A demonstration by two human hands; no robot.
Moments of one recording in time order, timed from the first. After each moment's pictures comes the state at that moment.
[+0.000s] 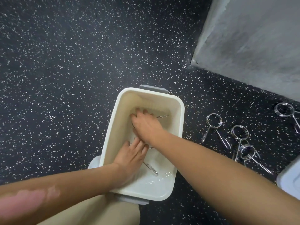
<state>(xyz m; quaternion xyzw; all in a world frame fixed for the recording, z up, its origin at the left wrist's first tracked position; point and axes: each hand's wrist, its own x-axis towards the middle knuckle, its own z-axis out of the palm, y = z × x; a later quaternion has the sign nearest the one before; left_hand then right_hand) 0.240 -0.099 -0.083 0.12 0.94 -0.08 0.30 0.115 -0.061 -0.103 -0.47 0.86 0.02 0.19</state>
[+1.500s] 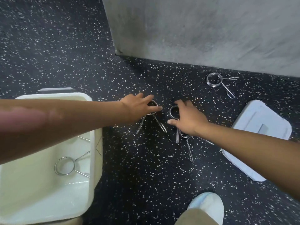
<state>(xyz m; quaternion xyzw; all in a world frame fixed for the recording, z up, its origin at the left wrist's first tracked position) 0.003 0.052 -0.075 0.30 0.90 -0.12 0.28 -0.003 0.265 -0.077 -0.09 0.94 -0.04 0.31</state>
